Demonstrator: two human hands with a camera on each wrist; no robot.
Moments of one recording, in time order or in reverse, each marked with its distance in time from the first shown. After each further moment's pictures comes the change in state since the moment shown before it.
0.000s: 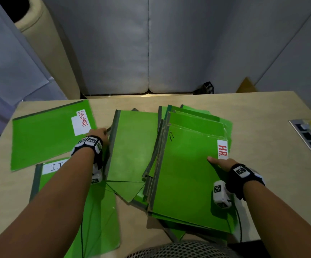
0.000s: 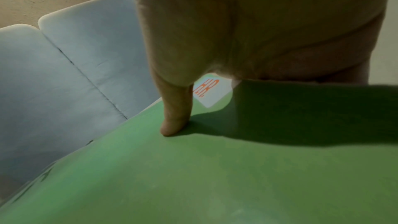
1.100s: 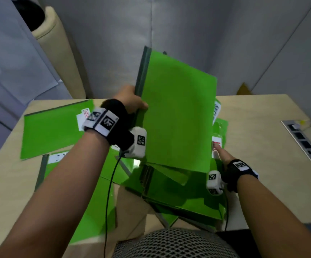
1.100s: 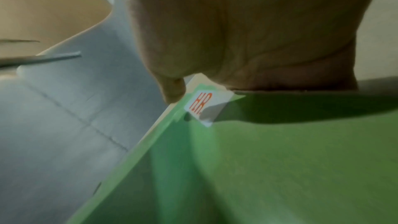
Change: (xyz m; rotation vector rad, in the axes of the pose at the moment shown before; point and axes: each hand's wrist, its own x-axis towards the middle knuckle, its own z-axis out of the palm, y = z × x) left_hand -0.157 0.122 -0.093 -0.559 0.164 0.310; right_hand 0.021 0.016 -0.014 0.294 -0.102 -0.111
